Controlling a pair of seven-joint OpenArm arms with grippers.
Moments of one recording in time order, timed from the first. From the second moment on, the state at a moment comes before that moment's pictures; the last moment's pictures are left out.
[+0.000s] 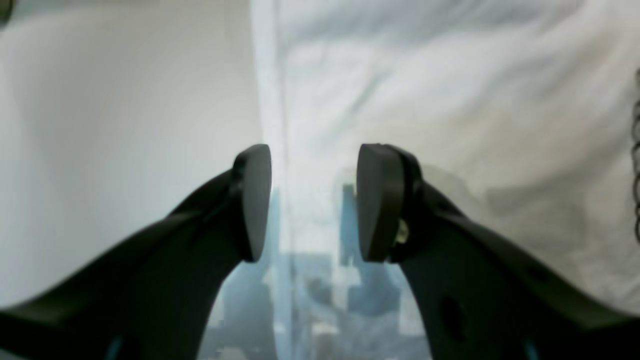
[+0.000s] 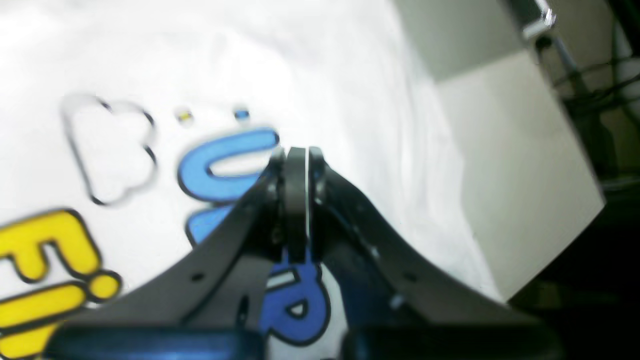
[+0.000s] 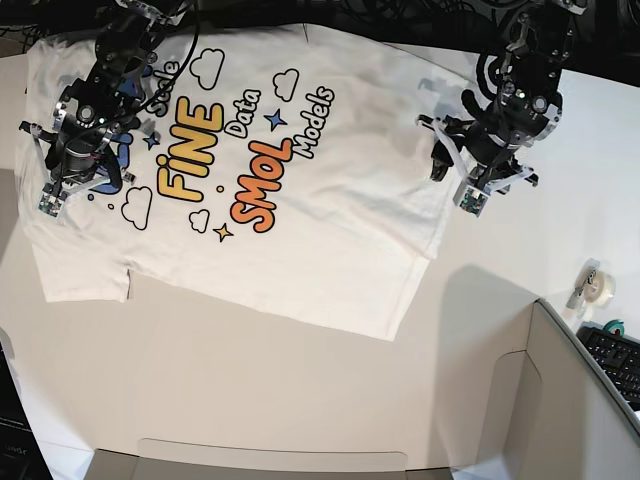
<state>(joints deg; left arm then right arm) 13.8 -26.4 4.6 114.7 -18.5 -7.5 54.1 -4.8 -3.5 25.9 113.8 -16.4 0.0 -63.5</state>
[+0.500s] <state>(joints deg) -23.4 -14.9 24.8 86.9 -18.3 -7.3 56.7 0.8 -3.3 33.3 107.9 -16.6 -3.9 -60.6</state>
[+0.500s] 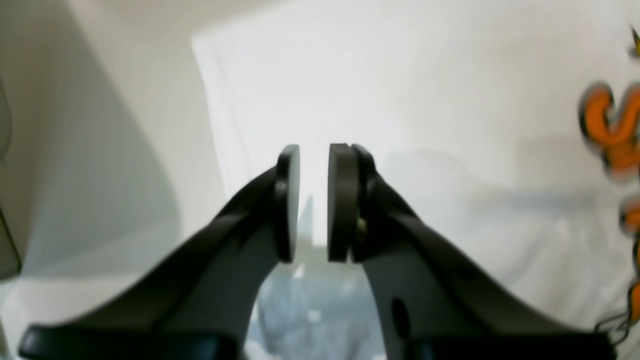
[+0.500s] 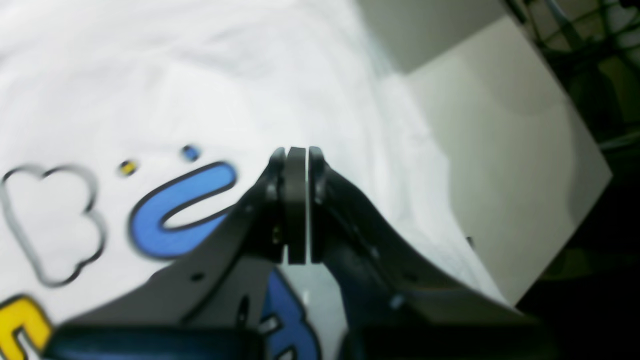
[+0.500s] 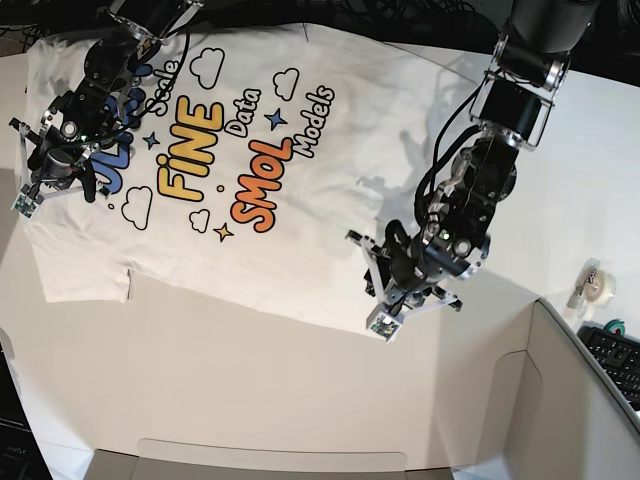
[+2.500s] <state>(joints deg) -38.6 -15.5 24.7 44.7 -18.1 -7.1 33.7 34.3 1.8 23.5 52.3 -16.8 -4.3 -44.6</state>
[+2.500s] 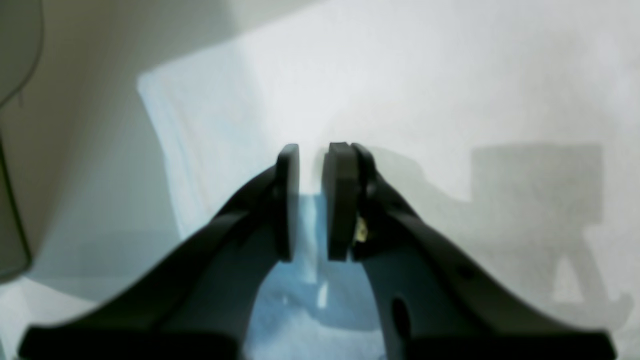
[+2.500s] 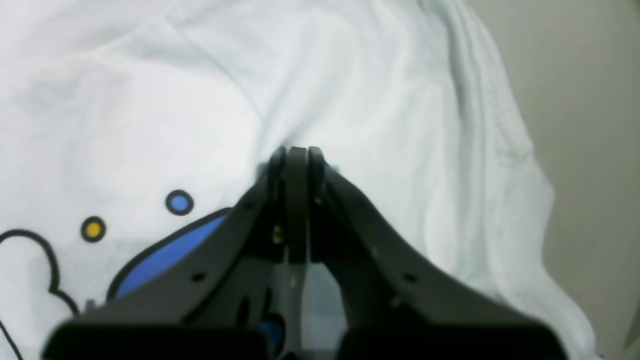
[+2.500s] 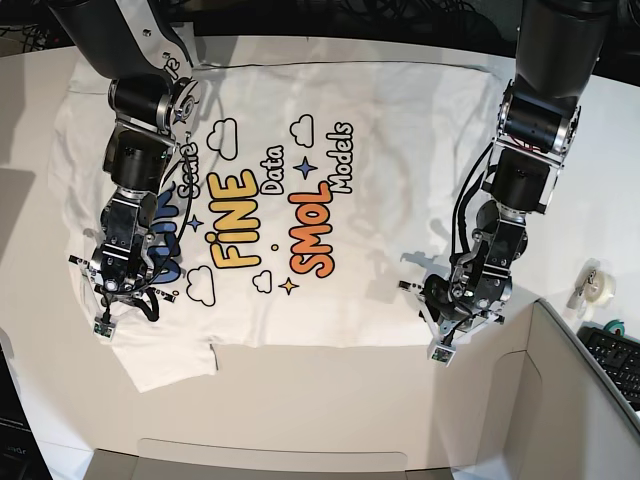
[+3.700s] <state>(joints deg) -26.8 -14.7 7.0 60.9 -18.3 -7.2 51.3 23.2 -0.3 23.1 71.5 -16.4 -4.1 -50.3</state>
